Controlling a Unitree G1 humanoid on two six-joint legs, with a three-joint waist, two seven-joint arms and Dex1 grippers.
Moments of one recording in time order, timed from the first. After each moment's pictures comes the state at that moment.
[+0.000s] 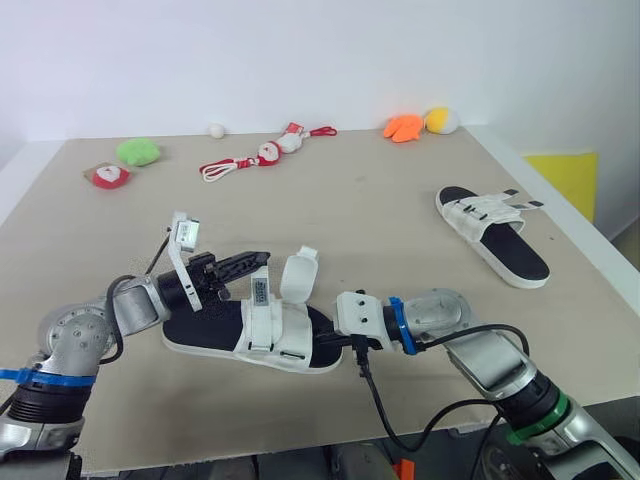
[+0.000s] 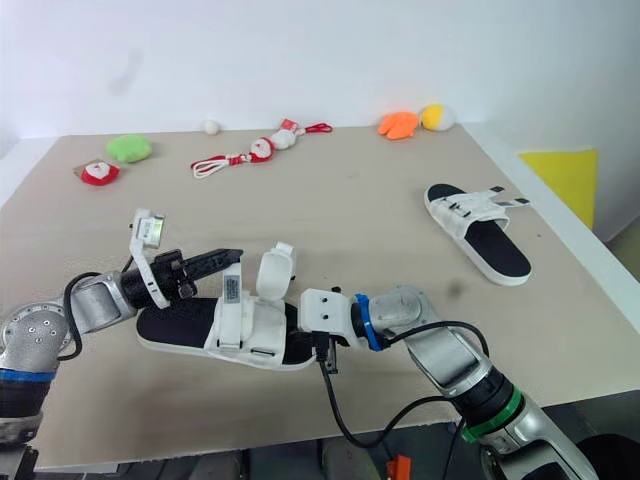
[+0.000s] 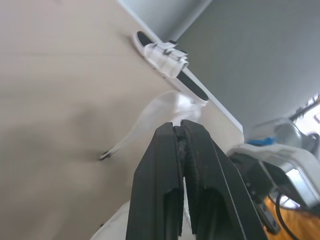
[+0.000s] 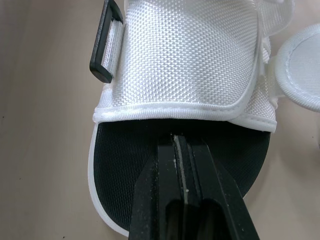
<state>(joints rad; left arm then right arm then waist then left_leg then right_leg) -0.36 0.67 0.07 -0.10 -1.34 0.86 -0.50 -0.45 -0.63 0.49 -0.29 0.11 0.40 1.03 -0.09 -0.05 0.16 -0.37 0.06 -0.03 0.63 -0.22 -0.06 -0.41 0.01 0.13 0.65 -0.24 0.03</state>
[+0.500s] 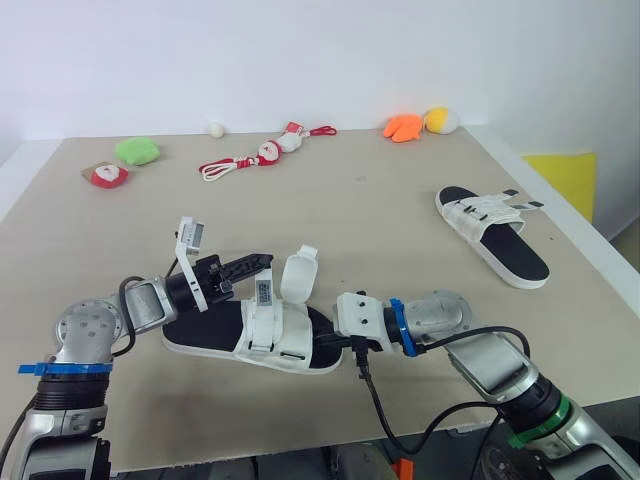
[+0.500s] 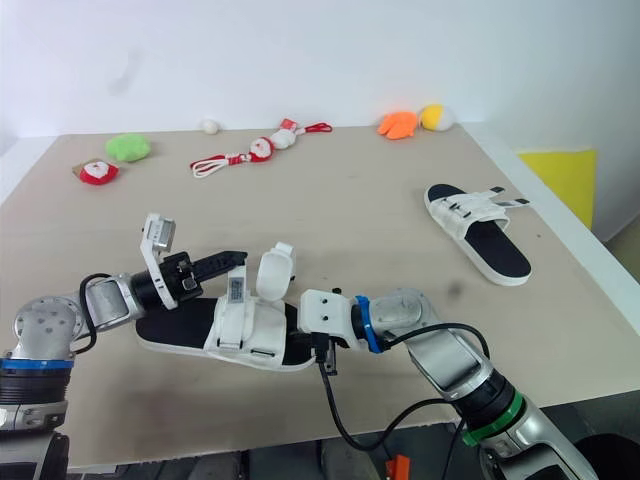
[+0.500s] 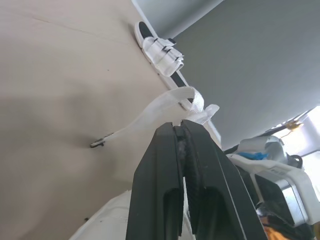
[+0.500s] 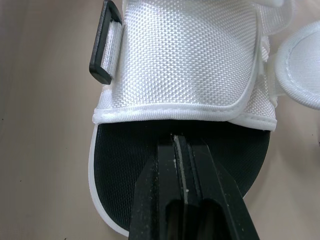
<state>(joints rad) -0.40 0.56 0.16 0.01 -1.36 1.05 -0.46 -0.43 -0.63 0.49 -0.31 0.11 0.42 1.02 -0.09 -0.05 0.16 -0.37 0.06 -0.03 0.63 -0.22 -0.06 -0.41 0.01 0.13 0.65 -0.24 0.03</state>
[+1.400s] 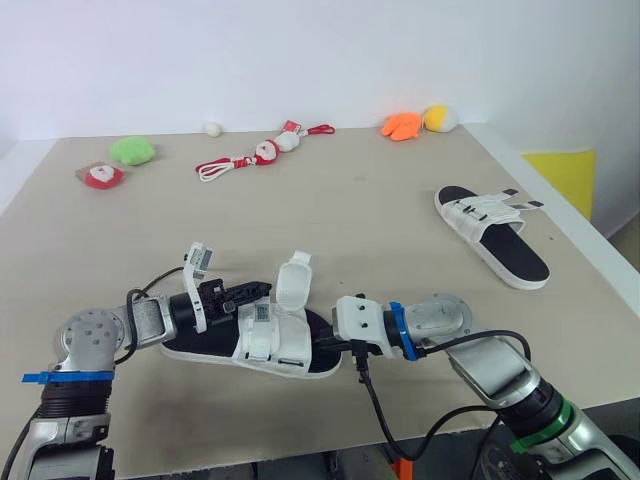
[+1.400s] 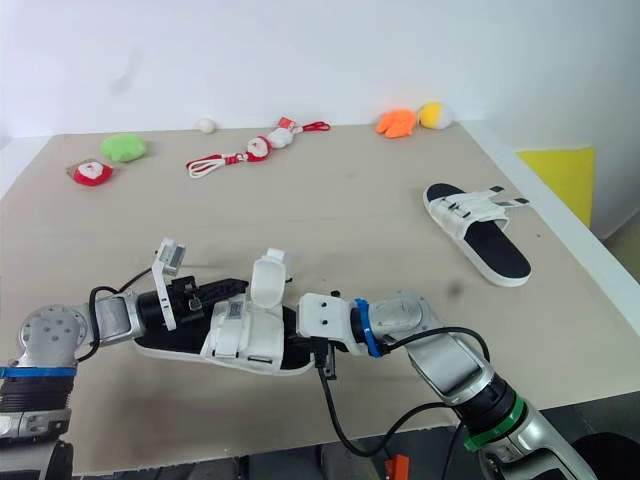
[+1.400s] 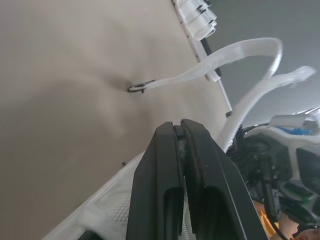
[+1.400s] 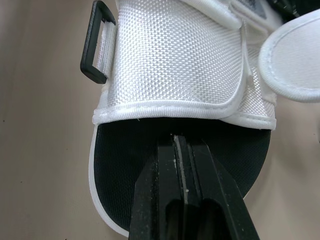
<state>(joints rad) -0.36 0.54 0.18 0.03 -1.24 1.20 -0.45 -0.42 -0.63 0.49 -0.34 0.11 0.43 1.02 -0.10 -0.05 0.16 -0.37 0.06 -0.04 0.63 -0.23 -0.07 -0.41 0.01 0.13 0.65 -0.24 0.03</state>
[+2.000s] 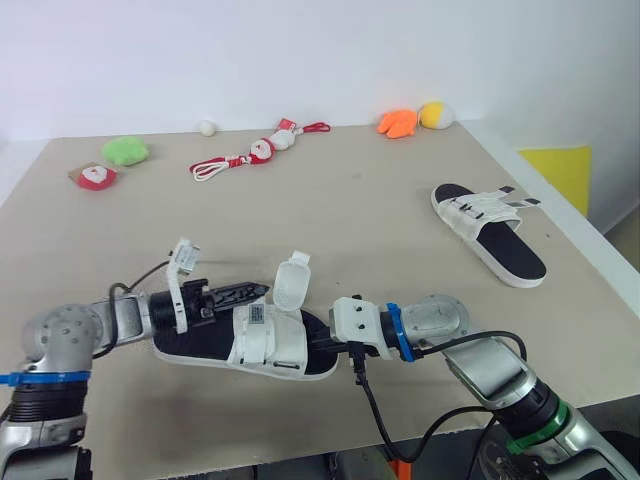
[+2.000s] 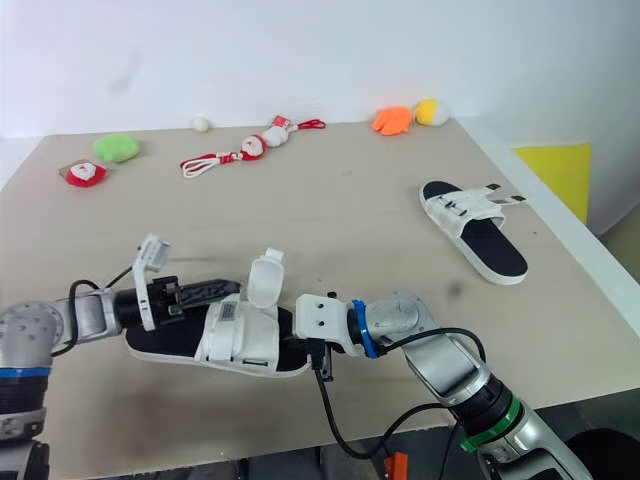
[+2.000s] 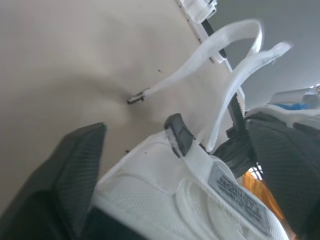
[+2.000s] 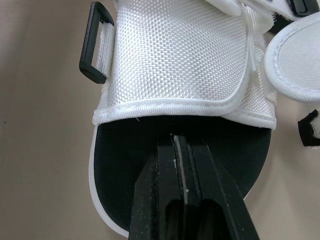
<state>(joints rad) -0.36 0.66 0.22 0.00 -1.15 1.22 -0.60 -0.42 -0.62 0.50 -0.34 0.11 0.43 1.02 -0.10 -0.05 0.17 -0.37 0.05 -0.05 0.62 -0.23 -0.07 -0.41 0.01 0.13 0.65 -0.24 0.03</state>
